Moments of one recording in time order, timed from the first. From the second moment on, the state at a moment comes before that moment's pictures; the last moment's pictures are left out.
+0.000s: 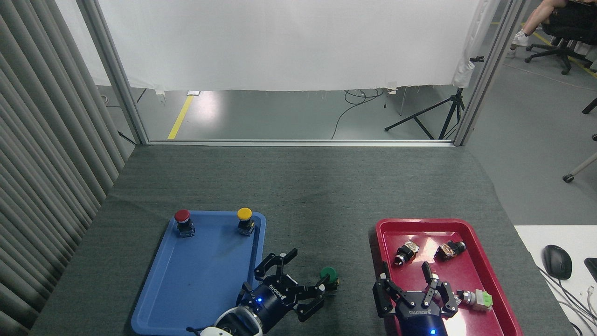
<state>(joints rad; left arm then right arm) -0.25 -0.03 -0.38 -1.15 -1.50 -0.38 0.22 0.11 0.11 0.01 -1.57 1.54 -0.03 -0.11</state>
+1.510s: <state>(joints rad) 0.08 0.21 0.08 -1.43 -1.32 -0.19 0.26 -0.04 0.18 0.25 -1.20 1.60 0.07 -0.17</state>
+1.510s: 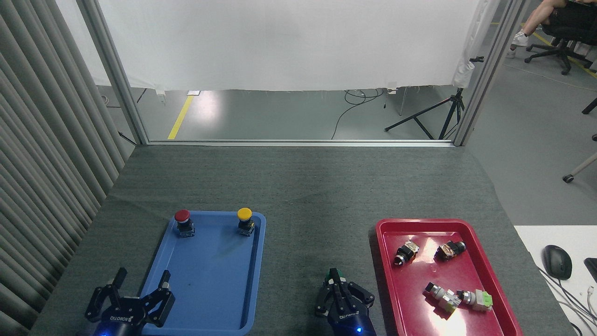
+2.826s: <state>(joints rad) 0.09 0.22 0.11 -1.42 -1.25 -0.18 0.24 0.14 -0.06 -0.02 -1.52 1.40 0.11 -0.27</state>
